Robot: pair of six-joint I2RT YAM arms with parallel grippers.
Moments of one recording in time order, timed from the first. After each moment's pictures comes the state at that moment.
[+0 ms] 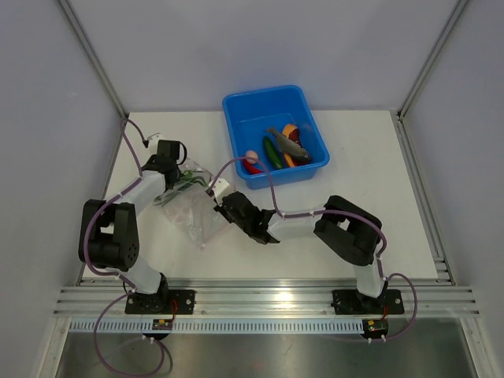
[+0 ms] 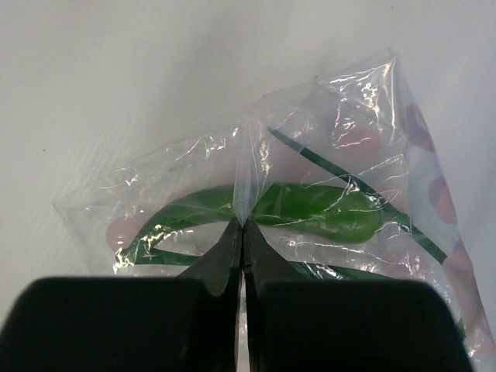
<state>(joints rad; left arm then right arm) -0.13 1.60 1.00 -0.26 -0.44 -0.50 1.08 1.98 1.11 0.43 0.37 -0.04</state>
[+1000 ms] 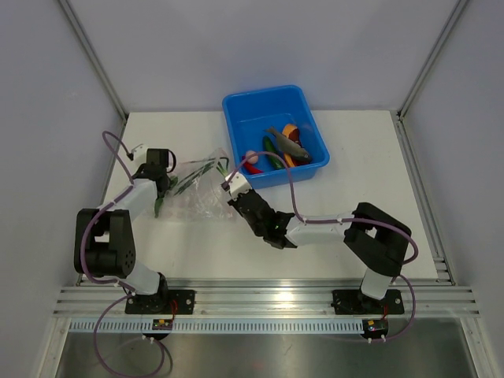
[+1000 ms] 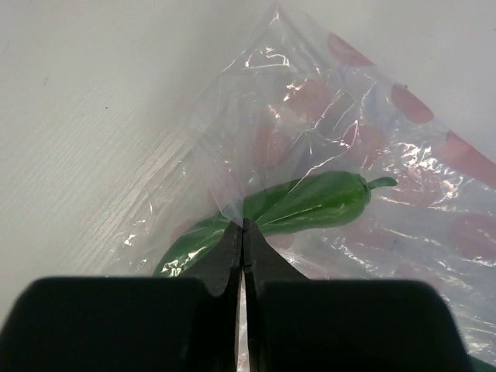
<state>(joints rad) -0.04 1.53 0.89 -0.27 -0.46 -0.60 1.09 1.77 0.97 0.48 0.59 -0.09</state>
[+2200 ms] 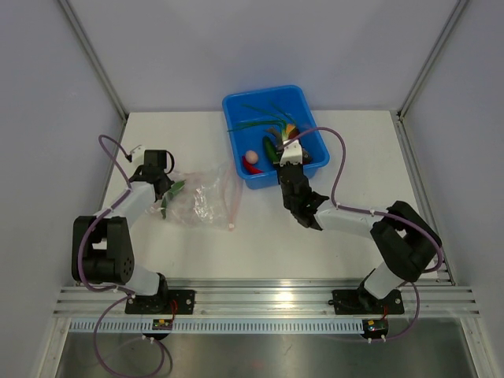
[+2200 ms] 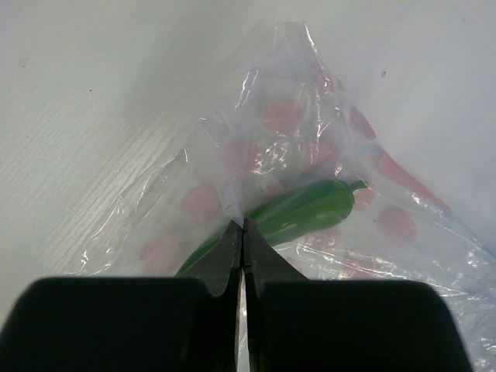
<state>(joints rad) -0.04 1.47 0.87 -0.29 -0.40 -0.64 0.79 1.59 0.84 0.57 0.74 0.01</state>
